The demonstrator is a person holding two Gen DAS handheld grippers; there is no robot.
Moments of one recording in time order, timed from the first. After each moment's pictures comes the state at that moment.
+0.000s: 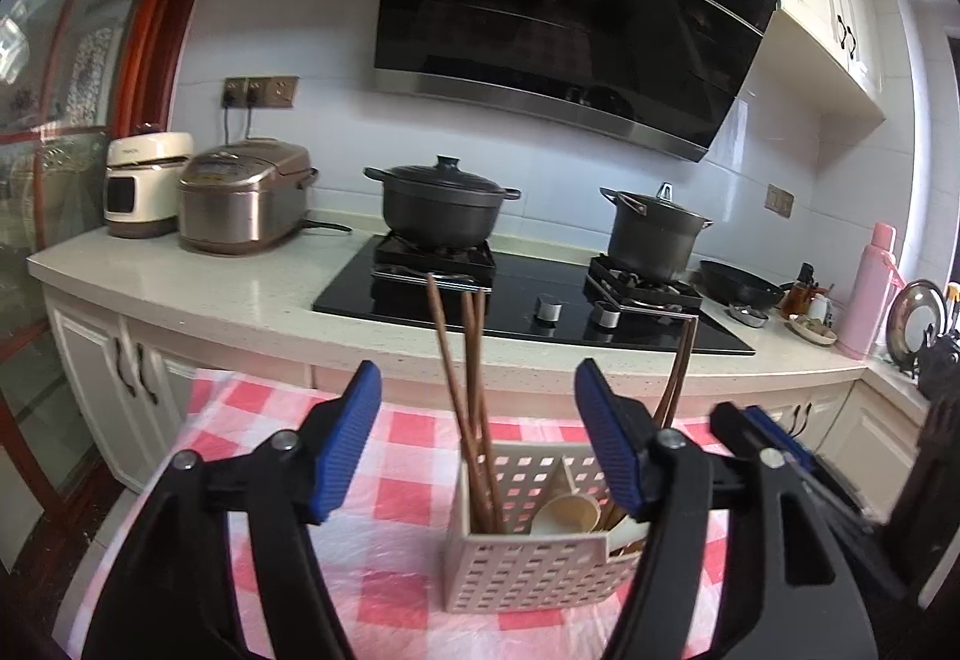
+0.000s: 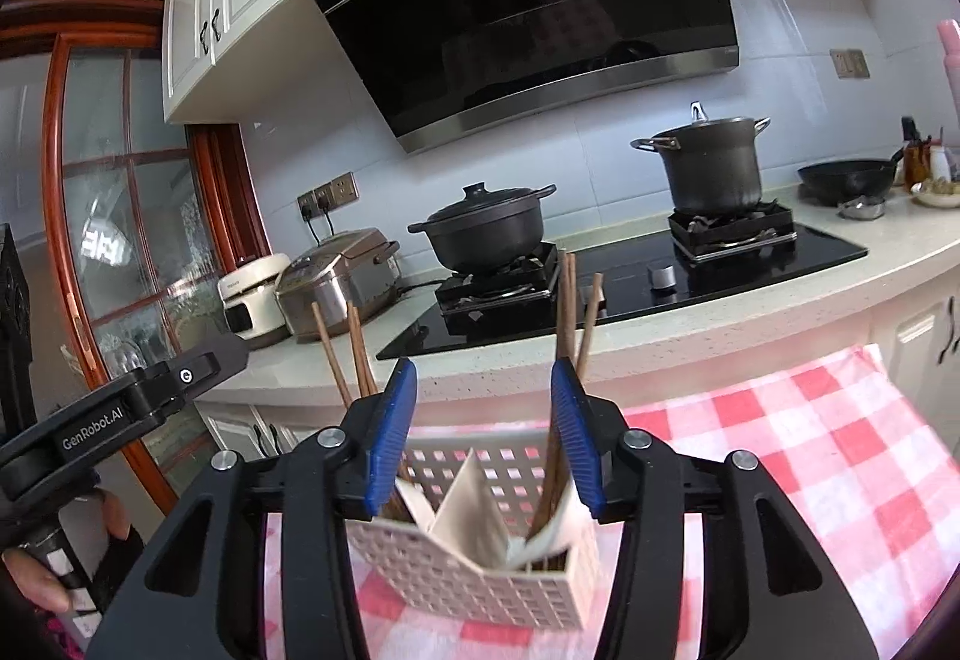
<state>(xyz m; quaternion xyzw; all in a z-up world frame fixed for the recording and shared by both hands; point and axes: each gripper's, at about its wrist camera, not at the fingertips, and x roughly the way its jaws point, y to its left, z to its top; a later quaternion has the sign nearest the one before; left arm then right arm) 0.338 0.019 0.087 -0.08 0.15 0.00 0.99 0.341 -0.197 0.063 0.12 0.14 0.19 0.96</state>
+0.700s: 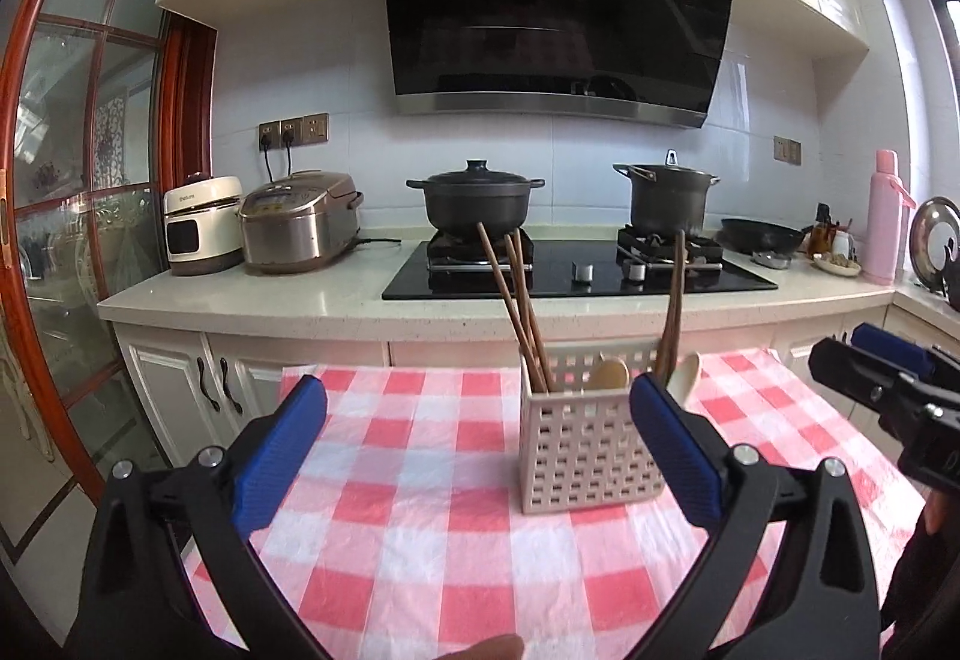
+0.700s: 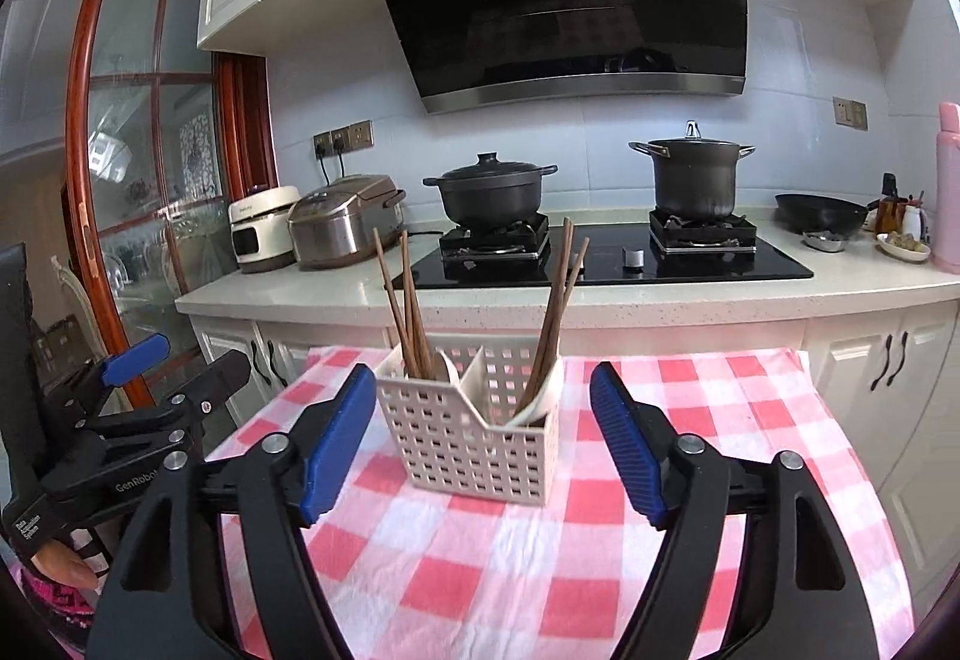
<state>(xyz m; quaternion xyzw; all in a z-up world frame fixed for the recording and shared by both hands) 0.219 0.015 0.061 0.01 0.14 0.04 0.99 0.226 -0.204 0.079 0.03 0.18 0.18 0.97</state>
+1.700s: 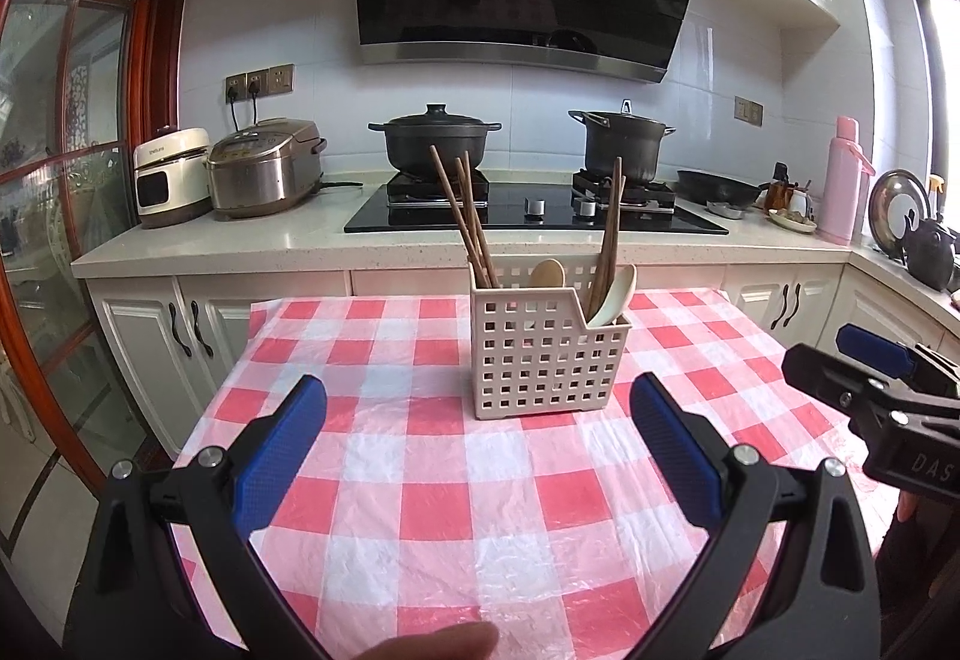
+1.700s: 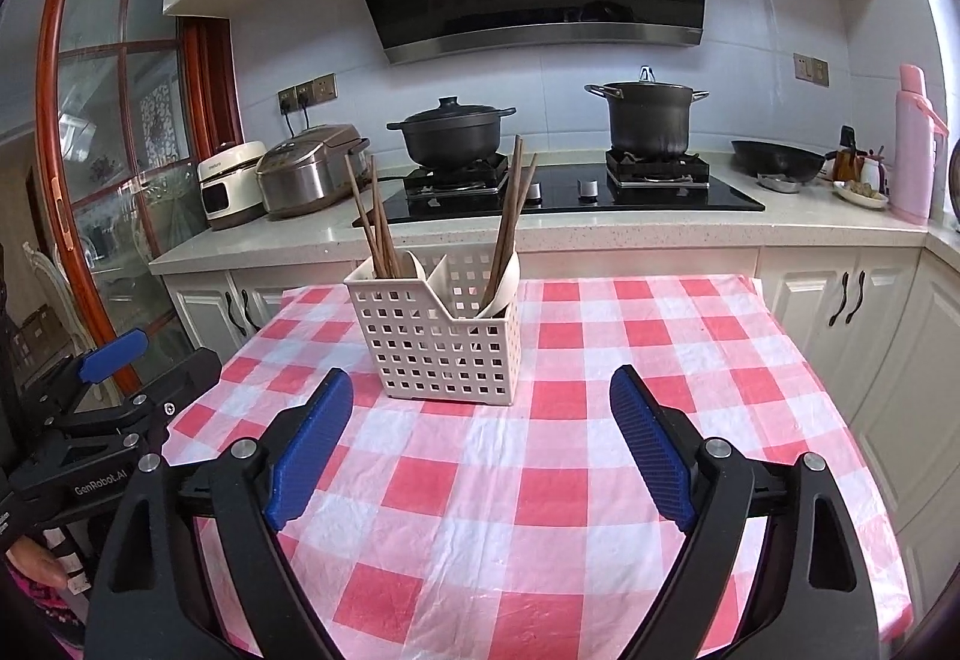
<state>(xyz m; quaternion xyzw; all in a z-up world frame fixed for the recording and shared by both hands) 0.179 0.001 0.036 0.00 0.20 -0.01 0.98 0.183 -0.217 0.053 0.03 0.24 0.13 0.96</state>
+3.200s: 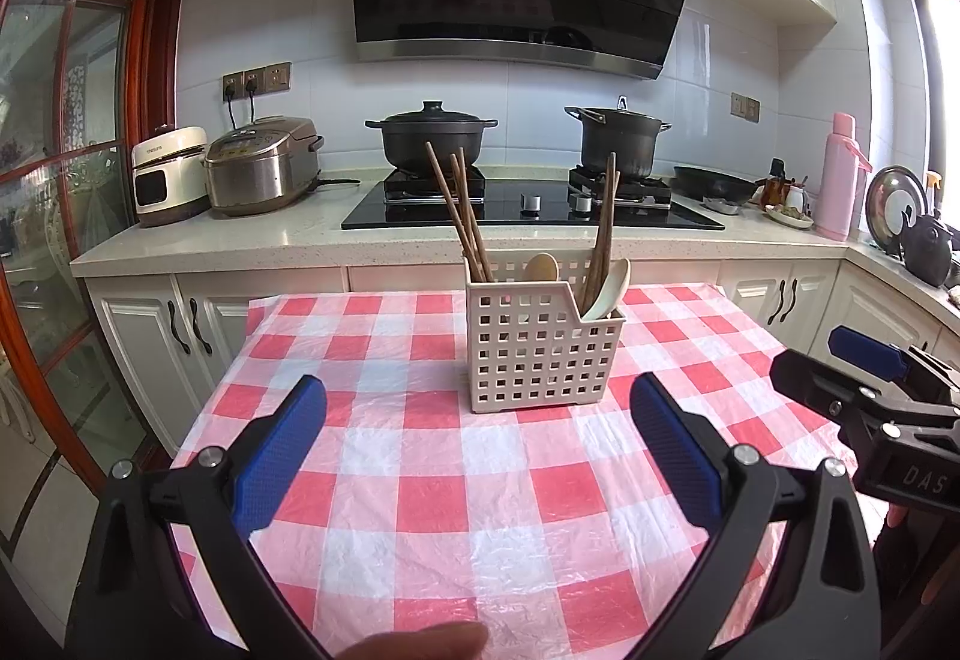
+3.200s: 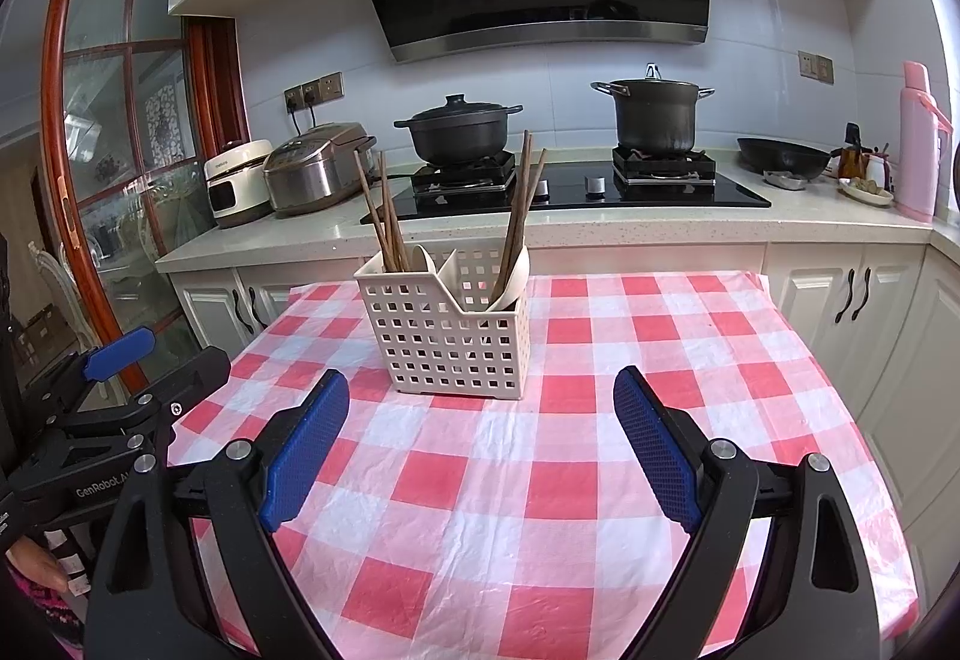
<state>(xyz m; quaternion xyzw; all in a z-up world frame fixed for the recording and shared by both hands) 0.178 -0.002 0.034 0.00 0.21 -0.01 0.98 0.179 -0.212 0.050 0.03 0.24 0.14 0.96</state>
